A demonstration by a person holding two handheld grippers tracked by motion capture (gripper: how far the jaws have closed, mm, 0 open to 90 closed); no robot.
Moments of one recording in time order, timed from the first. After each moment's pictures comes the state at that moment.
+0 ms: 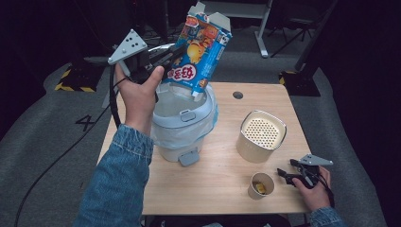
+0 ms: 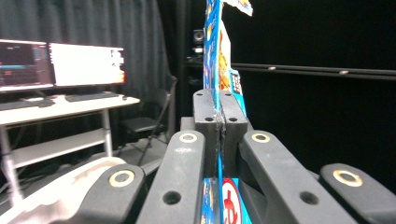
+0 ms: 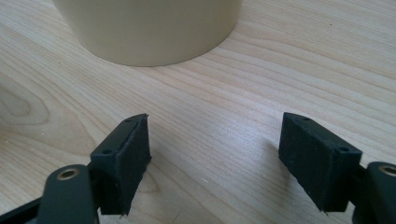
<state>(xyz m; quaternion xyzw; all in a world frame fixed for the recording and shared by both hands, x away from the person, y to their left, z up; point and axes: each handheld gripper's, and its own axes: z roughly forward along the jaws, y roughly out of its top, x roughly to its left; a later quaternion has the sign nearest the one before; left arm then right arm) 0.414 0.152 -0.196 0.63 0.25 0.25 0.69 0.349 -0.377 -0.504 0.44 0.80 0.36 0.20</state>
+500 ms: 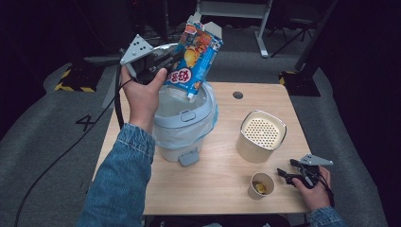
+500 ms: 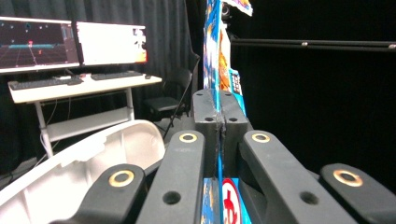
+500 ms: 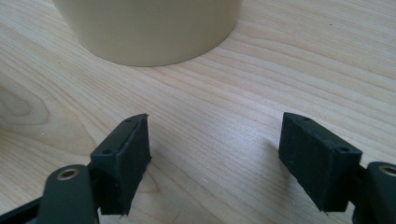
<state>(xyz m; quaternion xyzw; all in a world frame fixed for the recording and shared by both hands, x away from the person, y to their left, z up) 0.431 0.149 -0.216 0.66 0.29 0.27 0.64 0.349 -0.377 -0.504 0.44 0.80 0.36 0.20</state>
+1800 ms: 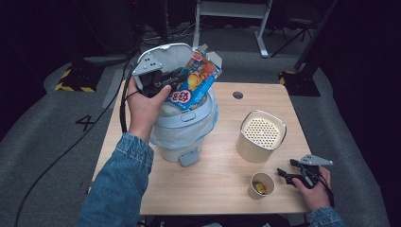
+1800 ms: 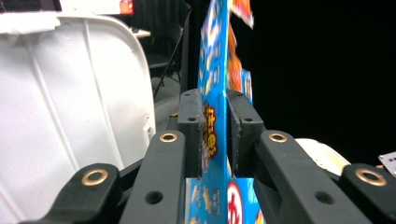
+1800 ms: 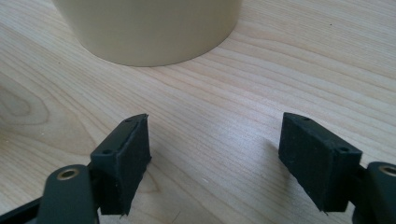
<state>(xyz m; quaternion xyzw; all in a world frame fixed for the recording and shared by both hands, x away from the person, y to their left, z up) 0.429 0.147 -0.251 0.72 0.30 0.22 0.59 0.349 -0.377 -0.504 0.44 0.80 0.36 0.20</state>
